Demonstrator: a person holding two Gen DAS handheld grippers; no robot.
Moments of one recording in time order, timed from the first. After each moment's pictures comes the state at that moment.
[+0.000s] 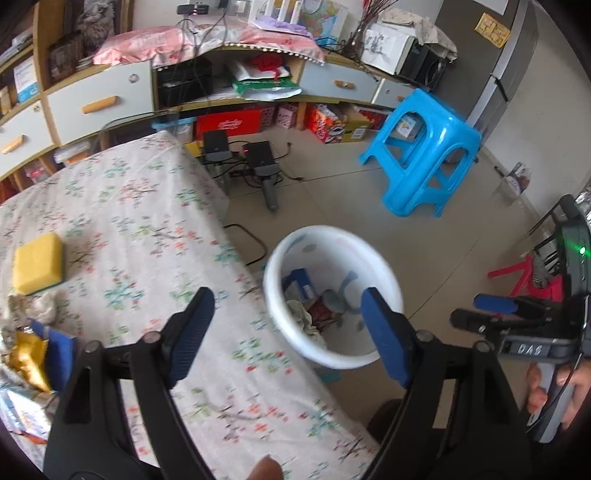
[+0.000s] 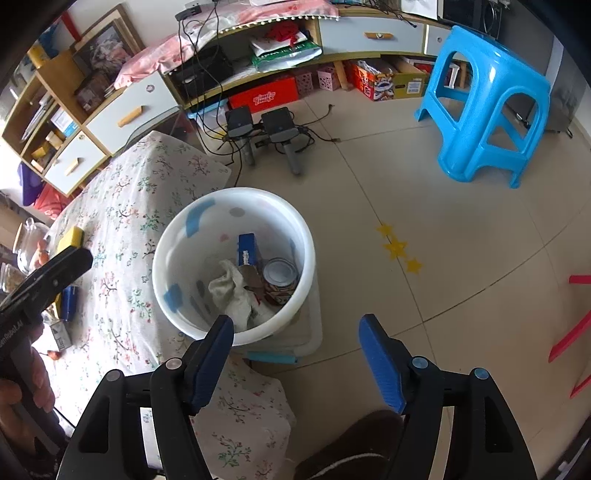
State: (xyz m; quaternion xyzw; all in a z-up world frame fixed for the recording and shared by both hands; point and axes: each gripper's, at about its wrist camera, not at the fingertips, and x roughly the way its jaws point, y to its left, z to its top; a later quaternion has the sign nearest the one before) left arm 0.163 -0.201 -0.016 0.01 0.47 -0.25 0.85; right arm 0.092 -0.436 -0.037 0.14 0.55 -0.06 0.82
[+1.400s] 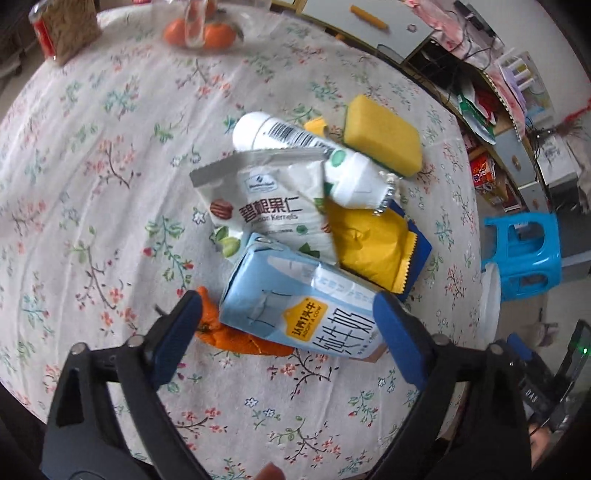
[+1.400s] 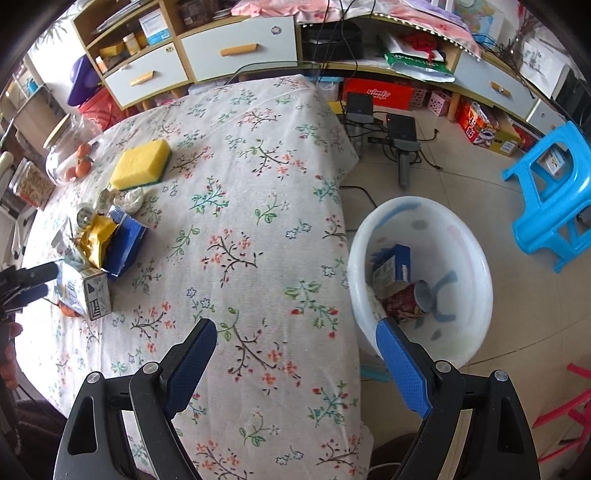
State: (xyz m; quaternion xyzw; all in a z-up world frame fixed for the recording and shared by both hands) left arm 0.154 0.098 -0.082 -0.21 0.61 0.01 0.76; right arm 0.154 -0.227 -0.053 0.00 0.58 0.04 0.82
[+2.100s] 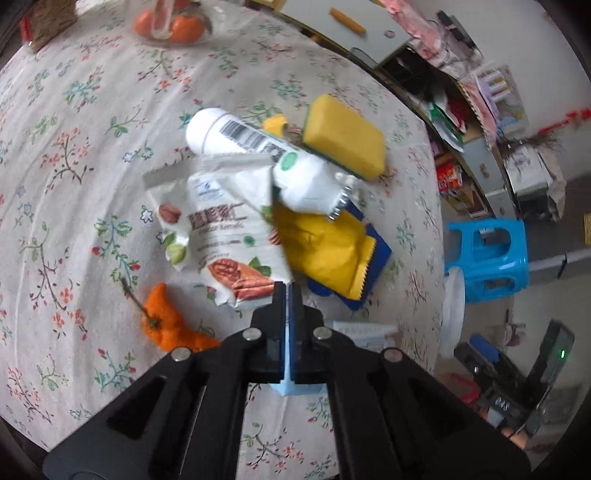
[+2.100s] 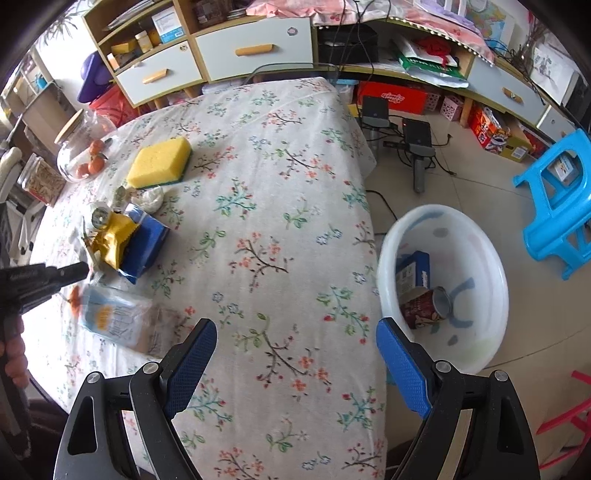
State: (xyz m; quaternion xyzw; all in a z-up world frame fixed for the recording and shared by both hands) left arm 0.154 0.095 -0.070 -0.26 0.59 -0.06 0.76; right arm 0.158 -0.204 -0.051 0.00 0.57 0.06 0.82
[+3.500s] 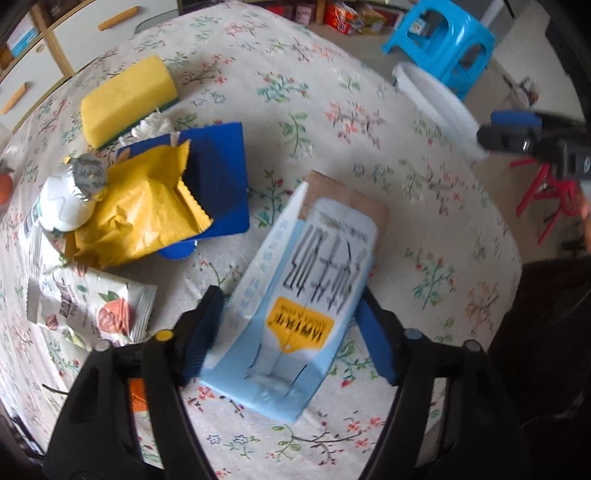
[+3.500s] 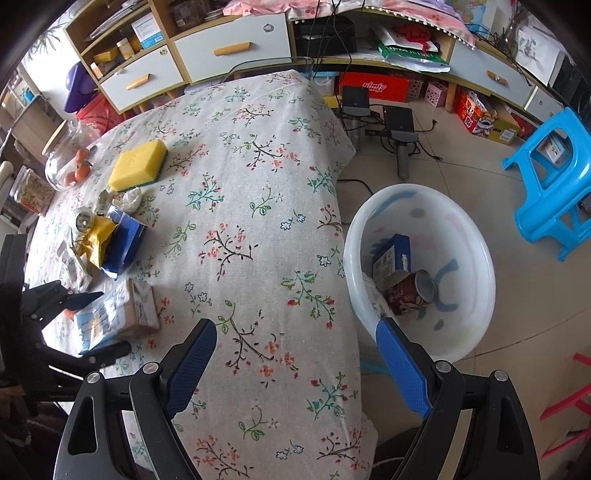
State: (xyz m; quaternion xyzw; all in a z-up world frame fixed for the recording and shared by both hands) left arm 0.147 -0.041 -0.096 0.11 0.60 -0.27 0.75; right arm 0.148 -0.236 -0.053 0.02 0.58 0.04 0.81
